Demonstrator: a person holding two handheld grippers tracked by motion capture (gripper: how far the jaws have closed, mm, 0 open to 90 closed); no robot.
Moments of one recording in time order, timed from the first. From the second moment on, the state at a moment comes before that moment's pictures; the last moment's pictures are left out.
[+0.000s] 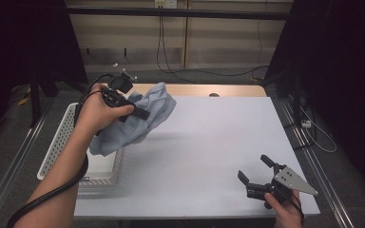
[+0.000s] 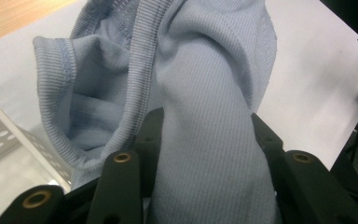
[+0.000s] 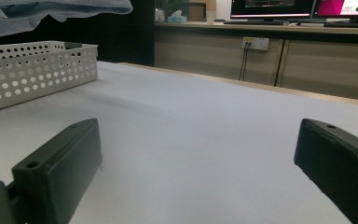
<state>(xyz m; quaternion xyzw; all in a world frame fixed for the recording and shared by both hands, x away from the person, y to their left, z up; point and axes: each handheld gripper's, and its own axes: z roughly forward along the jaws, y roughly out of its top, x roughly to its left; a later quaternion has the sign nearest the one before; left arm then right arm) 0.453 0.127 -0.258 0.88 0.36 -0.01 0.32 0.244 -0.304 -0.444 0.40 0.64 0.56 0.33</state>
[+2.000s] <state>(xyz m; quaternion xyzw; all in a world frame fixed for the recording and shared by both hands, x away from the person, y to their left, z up) 0.440 0.076 -0.305 0.88 0.32 -0.02 0.34 0.244 -0.303 -0.445 0.39 0.66 0.56 0.33</state>
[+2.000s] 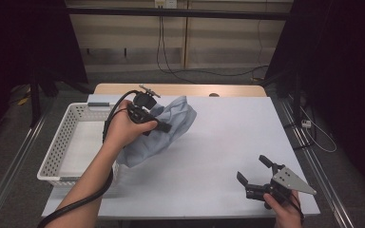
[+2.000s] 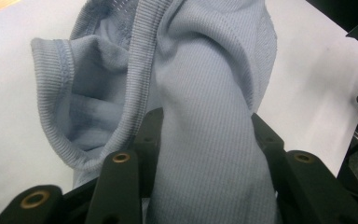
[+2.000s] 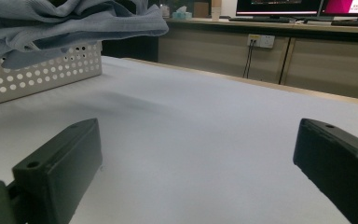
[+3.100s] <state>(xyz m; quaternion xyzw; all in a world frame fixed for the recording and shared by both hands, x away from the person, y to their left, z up) 0.431 0.056 -0.331 0.87 0.32 -0.02 0.38 0.244 -0.302 -0.444 0.39 0.66 0.56 0.33</state>
